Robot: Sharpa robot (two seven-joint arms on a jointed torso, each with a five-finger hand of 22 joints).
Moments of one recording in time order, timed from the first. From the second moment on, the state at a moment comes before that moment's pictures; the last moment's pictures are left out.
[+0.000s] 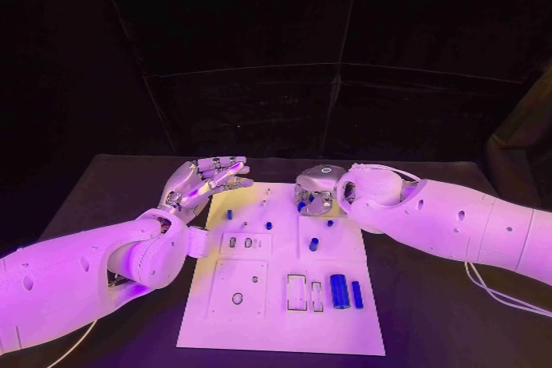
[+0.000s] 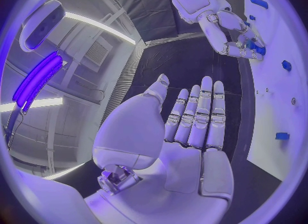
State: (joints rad) left arm 1.19 -0.88 -0.12 1.62 -0.01 -0.34 0.65; left_hand 1.30 0.03 0.08 0.06 0.04 0.86 0.22 0.13 0.07 0.93 0.19 0.16 0.06 1.04 0.15 0.20 0.14 0.18 0.85 0.26 0.18 0.07; right arm 1.23 -0.60 -0.01 1.31 -1.74 -0.06 -0.08; right_hand 1.26 -0.01 0.41 -0.22 0.11 1.07 0.15 0.07 0.07 1.19 0.08 0.07 0.06 1.47 0.00 0.81 0.61 0.16 1.17 0.08 0.85 0.40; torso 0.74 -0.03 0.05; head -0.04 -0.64
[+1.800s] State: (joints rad) left arm 1.20 -0.88 -0.12 1.61 -0.01 -0.33 0.64; left_hand 1.31 0.05 0.09 0.04 0.04 0.86 0.22 0.12 0.07 0.92 0.20 0.15 0.07 1.04 0.15 0.18 0.14 0.18 0.86 0.26 0.17 0.07; right arm 1.23 -0.41 -0.01 1.13 -1.73 -0.32 -0.08; right_hand 1.26 -0.03 0.53 -0.20 0.07 1.09 0.16 0.07 0.07 1.21 0.09 0.06 0.06 1.46 0.00 0.98 0.76 0.16 1.14 0.08 0.95 0.47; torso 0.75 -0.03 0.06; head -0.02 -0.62
